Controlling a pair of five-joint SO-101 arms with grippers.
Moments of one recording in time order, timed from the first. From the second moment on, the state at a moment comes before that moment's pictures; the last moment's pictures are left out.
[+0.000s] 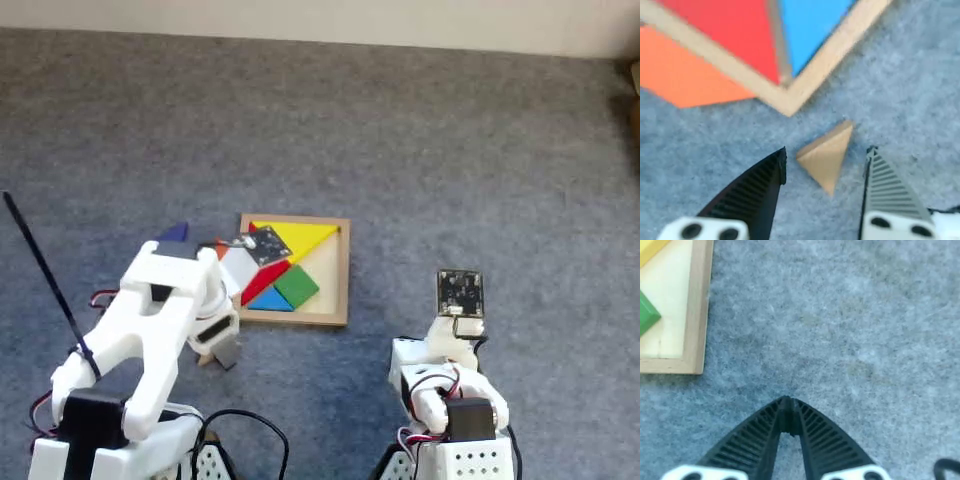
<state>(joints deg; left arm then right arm) 0.8 -14.2 52.4 65.0 -39.1 -10.8 -104.3 95.8 71.5 -4.5</state>
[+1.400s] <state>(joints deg) 1.2 -14.1 38.8 76.5 -34.3 -10.8 -104.3 95.8 71.5 -4.5</state>
